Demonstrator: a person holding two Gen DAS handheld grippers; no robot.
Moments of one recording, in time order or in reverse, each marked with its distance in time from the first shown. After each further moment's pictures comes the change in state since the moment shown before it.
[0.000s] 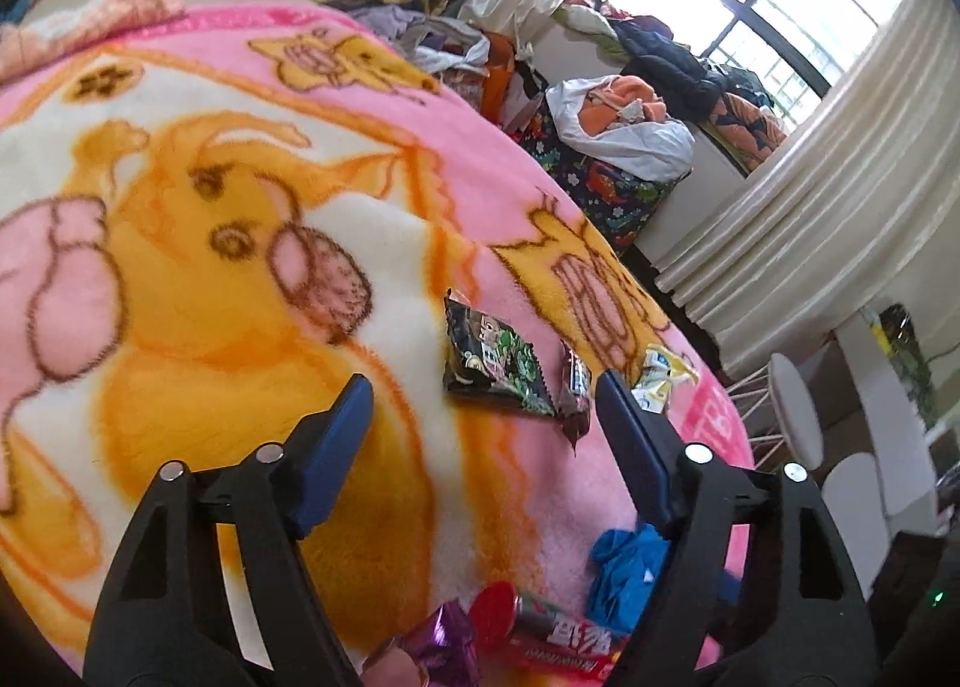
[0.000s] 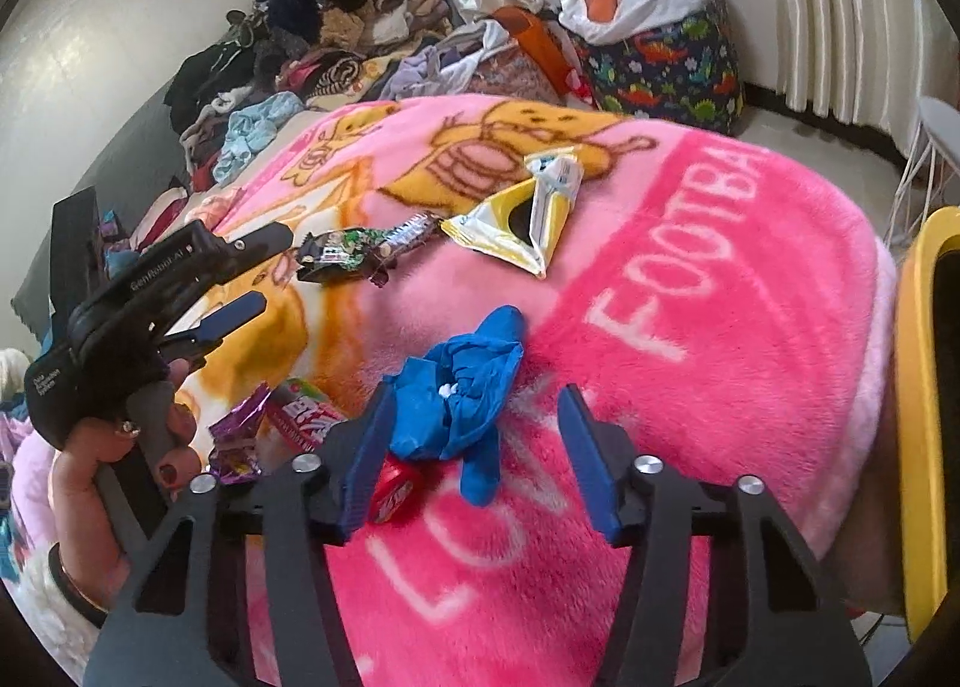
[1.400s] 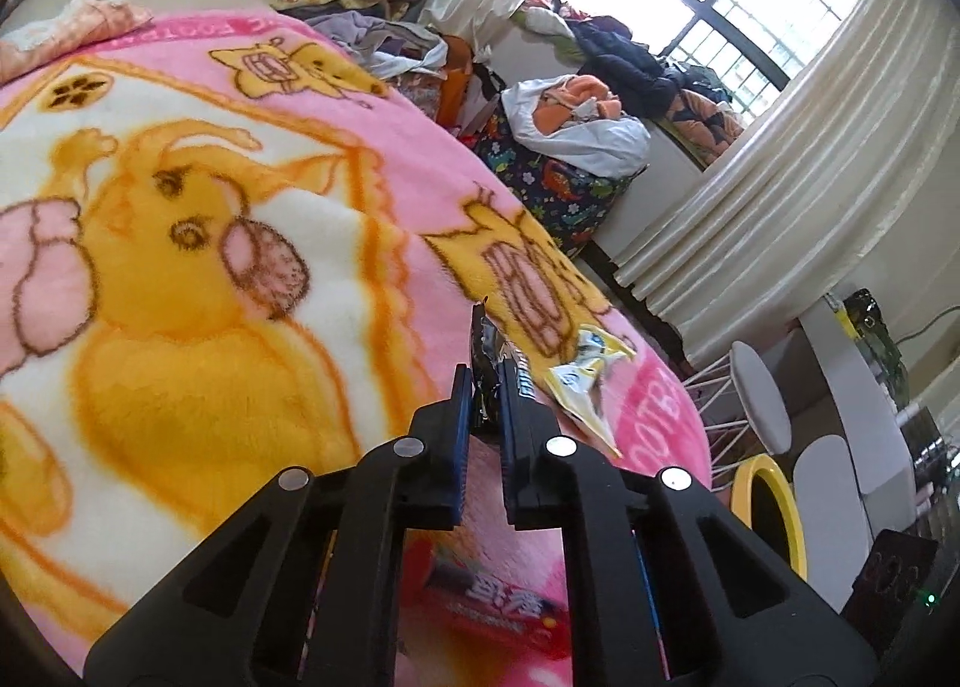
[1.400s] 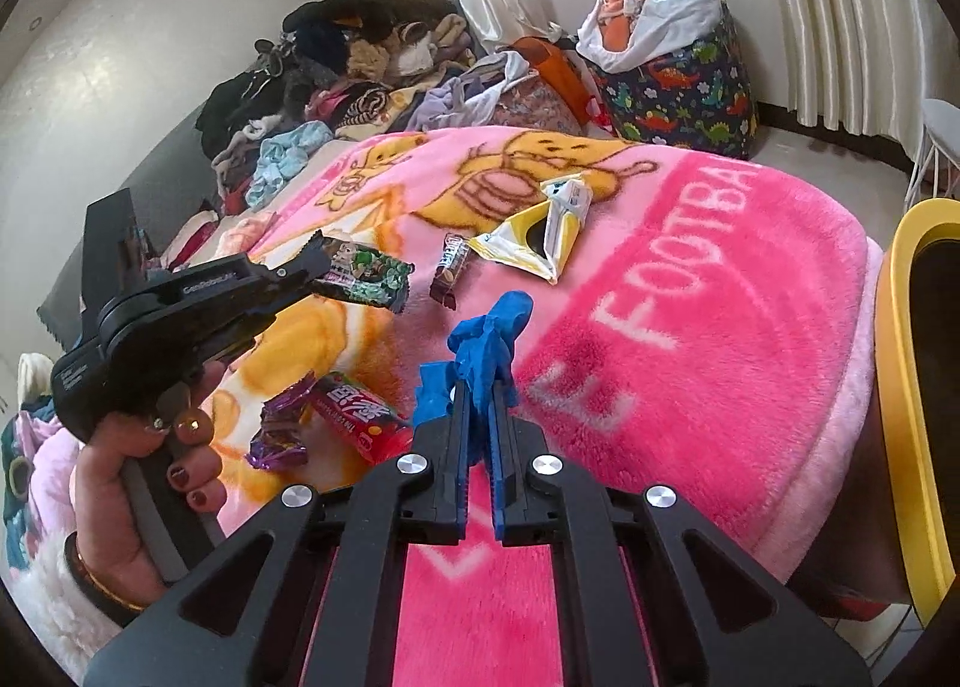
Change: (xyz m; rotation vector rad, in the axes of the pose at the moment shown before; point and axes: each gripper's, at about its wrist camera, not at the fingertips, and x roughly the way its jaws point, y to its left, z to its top) left arm -0.025 -0.029 -0.017 0.048 -0.019 -0.083; right arm -0.044 -0.003 -0.019 -0.010 -0.091 0.071
